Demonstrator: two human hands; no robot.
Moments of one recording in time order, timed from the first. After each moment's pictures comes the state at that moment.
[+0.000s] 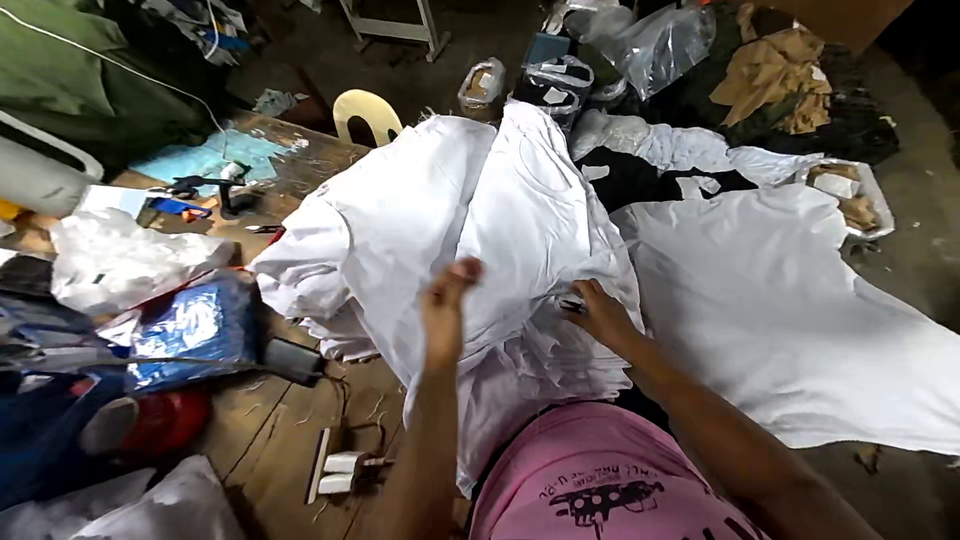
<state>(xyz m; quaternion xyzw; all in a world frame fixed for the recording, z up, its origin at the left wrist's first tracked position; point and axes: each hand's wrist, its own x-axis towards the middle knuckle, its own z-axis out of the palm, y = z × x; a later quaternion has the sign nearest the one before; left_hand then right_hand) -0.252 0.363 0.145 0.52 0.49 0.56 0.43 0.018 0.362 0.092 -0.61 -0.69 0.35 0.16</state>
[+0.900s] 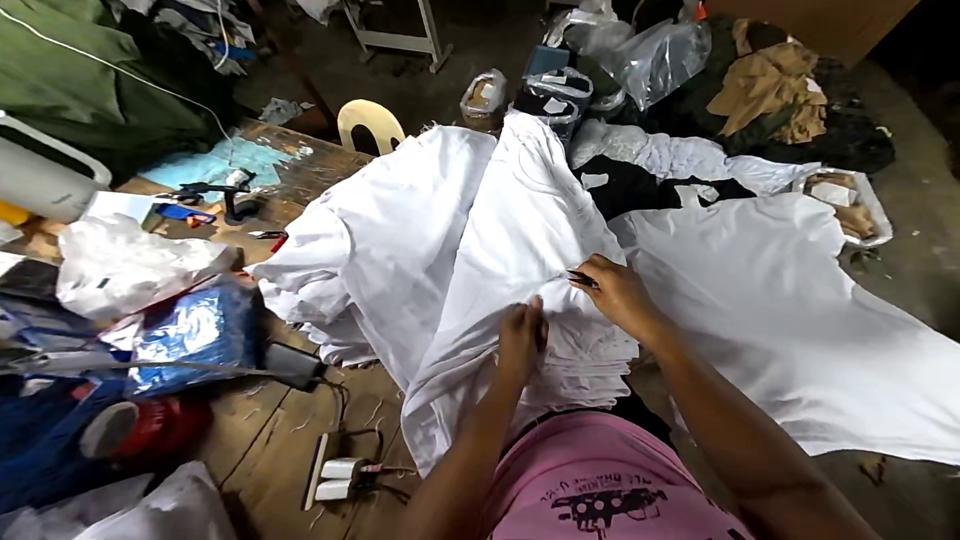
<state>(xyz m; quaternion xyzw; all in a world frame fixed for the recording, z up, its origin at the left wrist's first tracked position) -0.161 0.339 0.120 0.43 0.53 0.44 0.58 0.021 0.379 0.167 -0.58 -0.76 0.21 0.22</state>
